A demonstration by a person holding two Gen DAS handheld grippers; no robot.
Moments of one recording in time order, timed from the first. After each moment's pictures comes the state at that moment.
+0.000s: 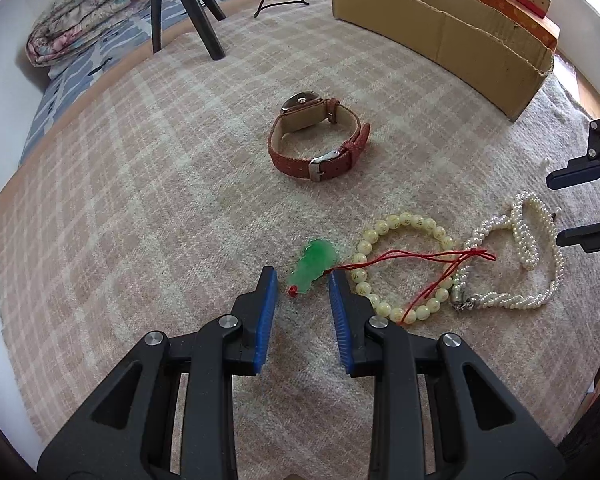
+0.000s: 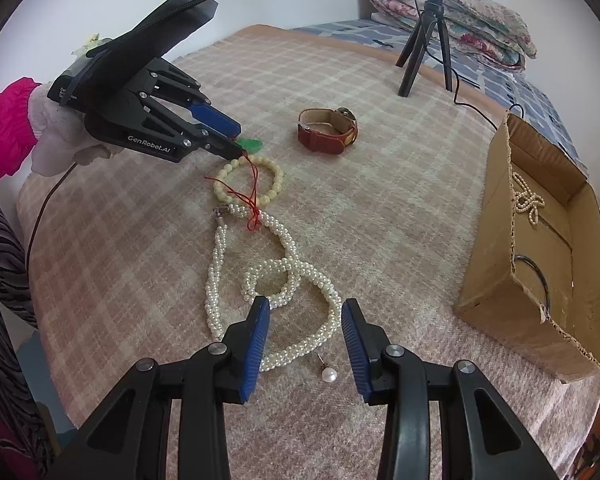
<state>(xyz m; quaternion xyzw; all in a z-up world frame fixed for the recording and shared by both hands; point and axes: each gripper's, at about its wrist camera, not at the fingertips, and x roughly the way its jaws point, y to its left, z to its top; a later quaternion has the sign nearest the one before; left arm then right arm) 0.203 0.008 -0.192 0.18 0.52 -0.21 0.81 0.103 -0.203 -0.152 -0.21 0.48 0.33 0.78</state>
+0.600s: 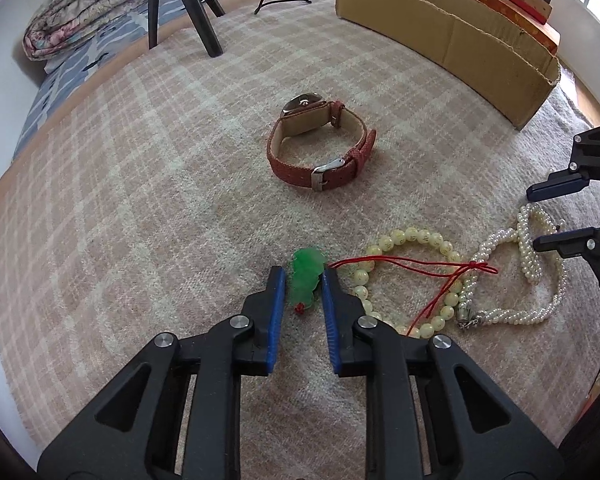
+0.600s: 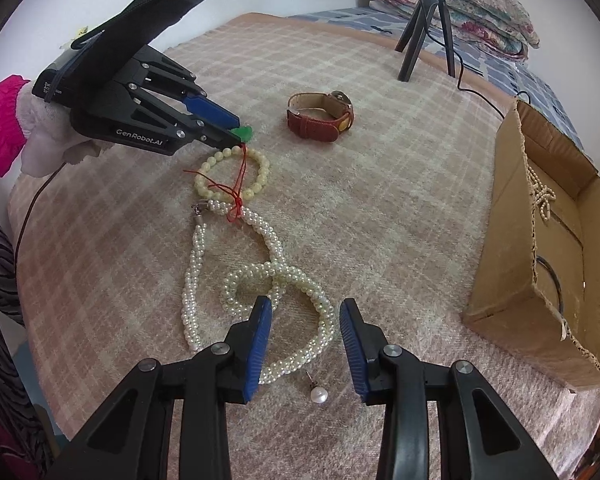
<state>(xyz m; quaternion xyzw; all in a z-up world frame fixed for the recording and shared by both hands) 0.215 0.007 -0.198 0.16 0.53 -0.21 0.81 0.119 -0.200 -0.173 -0.21 0.51 0.32 0.77</state>
